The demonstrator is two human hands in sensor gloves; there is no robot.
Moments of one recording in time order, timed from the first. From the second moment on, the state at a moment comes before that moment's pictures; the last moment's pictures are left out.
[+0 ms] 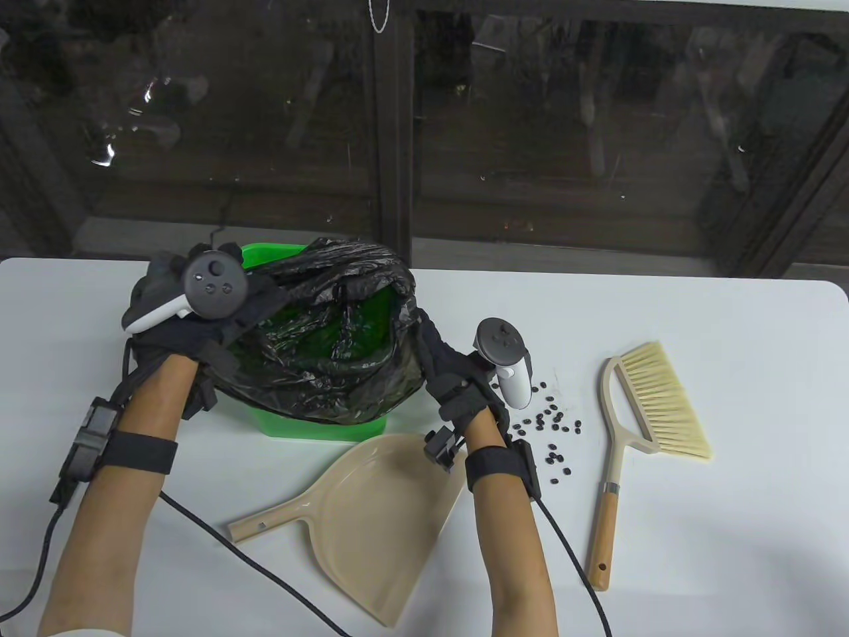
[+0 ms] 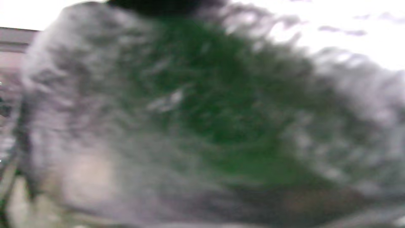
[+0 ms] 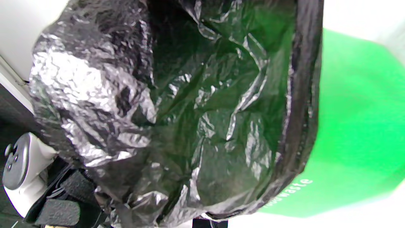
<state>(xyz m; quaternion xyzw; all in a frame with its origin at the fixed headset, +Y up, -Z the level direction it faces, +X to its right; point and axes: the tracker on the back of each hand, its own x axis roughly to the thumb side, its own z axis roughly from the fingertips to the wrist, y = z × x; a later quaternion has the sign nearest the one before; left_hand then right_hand) -0.272 -0.527 -0.443 -0.04 -0.15 -0.01 0.99 0.040 -0.683 -0.457 0.23 0.16 0.72 0.64</state>
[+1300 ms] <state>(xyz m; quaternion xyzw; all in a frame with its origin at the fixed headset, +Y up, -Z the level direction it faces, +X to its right) -0.343 -0.570 -0.489 -0.06 -0.09 0.42 0.90 0.036 -0.682 -0.468 0.23 0.15 0.68 0.68</state>
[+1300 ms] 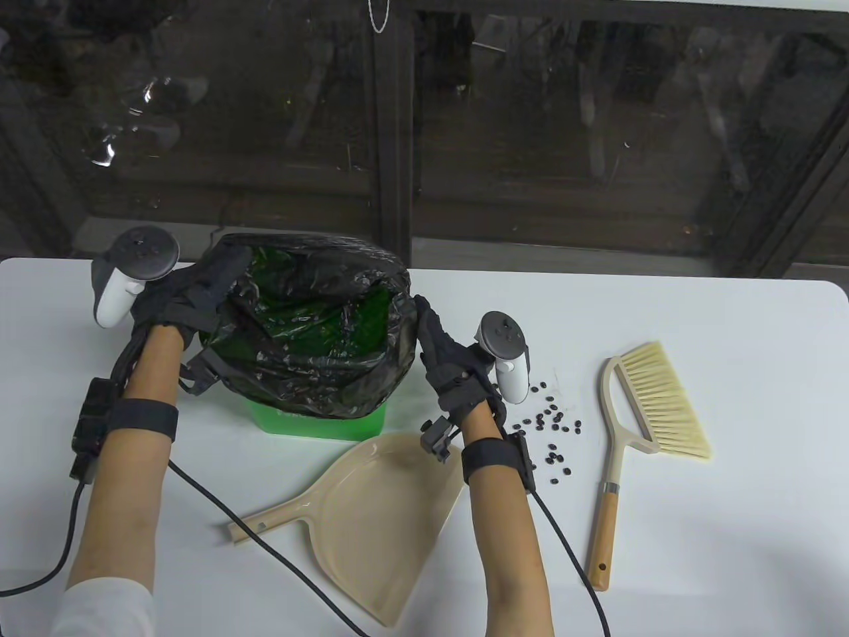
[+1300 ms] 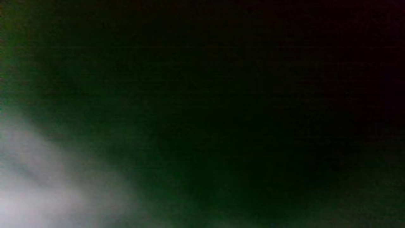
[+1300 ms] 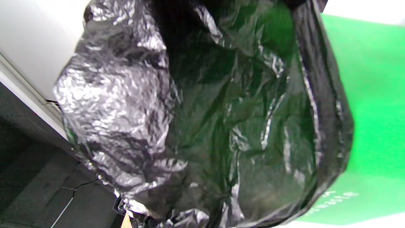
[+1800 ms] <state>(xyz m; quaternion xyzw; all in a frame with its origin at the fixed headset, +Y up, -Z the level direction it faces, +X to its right) -0.357 -0.584 -0.488 -0.06 -0.10 0.53 0.84 0.024 -0.684 -0.472 0.22 0.16 0.67 0.69</state>
